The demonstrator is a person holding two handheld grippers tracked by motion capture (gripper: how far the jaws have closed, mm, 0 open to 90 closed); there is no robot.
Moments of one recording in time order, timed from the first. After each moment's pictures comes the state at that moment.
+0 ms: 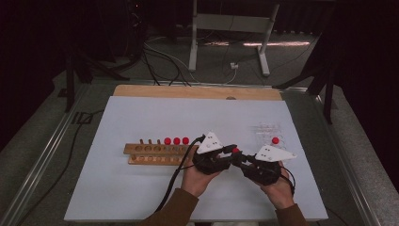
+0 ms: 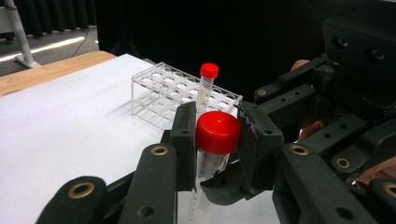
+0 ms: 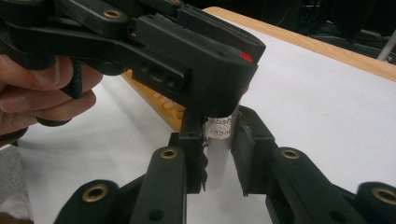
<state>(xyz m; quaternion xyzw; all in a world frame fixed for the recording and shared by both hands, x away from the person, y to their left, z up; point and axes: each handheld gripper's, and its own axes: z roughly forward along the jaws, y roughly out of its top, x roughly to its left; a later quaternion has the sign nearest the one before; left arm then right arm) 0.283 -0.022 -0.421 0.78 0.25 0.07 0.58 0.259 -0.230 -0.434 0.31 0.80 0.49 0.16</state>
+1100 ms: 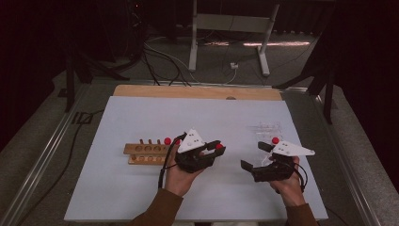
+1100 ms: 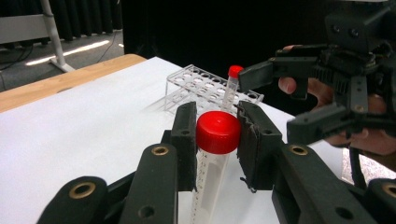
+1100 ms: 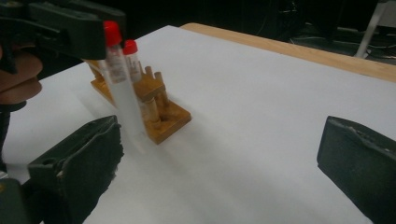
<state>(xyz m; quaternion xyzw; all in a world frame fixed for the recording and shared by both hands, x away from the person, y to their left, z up) 0.278 0.023 -0.408 0.77 0.27 0.10 0.57 0.267 -0.267 -0.431 0.36 0.76 0.52 0.16</state>
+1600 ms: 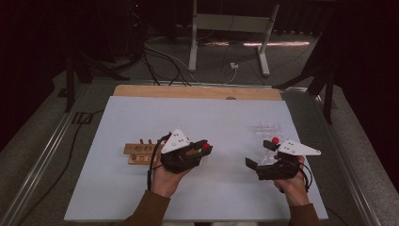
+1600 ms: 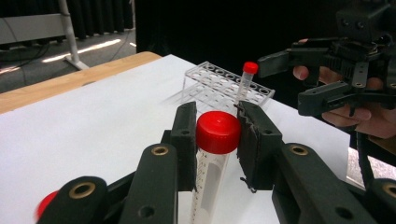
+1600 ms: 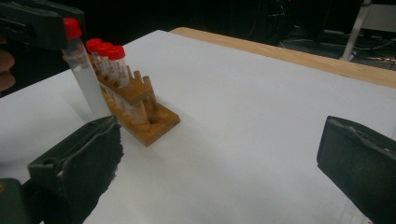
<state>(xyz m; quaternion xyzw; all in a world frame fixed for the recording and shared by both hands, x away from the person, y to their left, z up) 0.273 0.059 -0.403 0.76 0.29 0.12 0.56 0.267 -0.278 -0.428 0.37 0.75 0.52 0.17</state>
